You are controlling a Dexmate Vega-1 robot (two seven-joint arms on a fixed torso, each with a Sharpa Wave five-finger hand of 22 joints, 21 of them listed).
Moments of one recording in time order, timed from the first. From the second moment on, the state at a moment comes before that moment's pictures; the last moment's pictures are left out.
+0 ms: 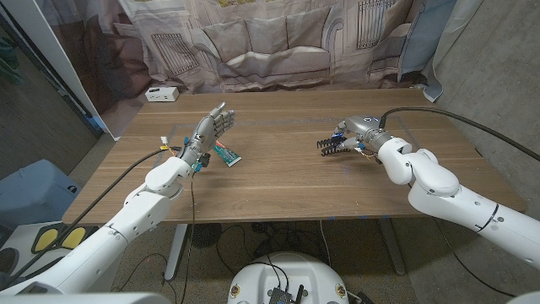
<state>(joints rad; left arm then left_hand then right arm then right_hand) 1.03 0.69 0.31 -1.62 -0.65 -0.24 -0.02 0.18 0.04 0.28 -0.13 0.18 0.28 0.10 0.19 0.17 0.26 0.07 0.21 0.20 0.18 0.09 0.19 0.18 0.09 0.09 0.20 0.17 -0.92 -0.98 -0.58 -2.14 -0.73 -0.53 0.14 1.02 0.05 0.16 -0.12 0.20 0.80 -0.22 0.42 0.20 0.83 -0.21 0.19 0.27 0.65 -0.06 0.25 0.26 0.65 0.20 0.20 0.17</state>
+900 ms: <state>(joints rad) 1.02 0.68 0.32 -1.61 -0.65 -0.24 -0.03 0.18 0.04 0.28 -0.13 0.18 0.28 0.10 0.19 0.17 0.26 0.07 0.21 0.20 0.18 0.09 0.19 0.18 0.09 0.09 0.20 0.17 -0.93 -1.00 -0.57 -2.17 -0.74 -0.54 0.17 1.00 0.05 0.15 -0.12 0.20 0.75 -0.22 0.37 0.19 0.75 -0.21 0.18 0.26 0.61 -0.06 0.24 0.27 0.64 0.21 0.20 0.17</state>
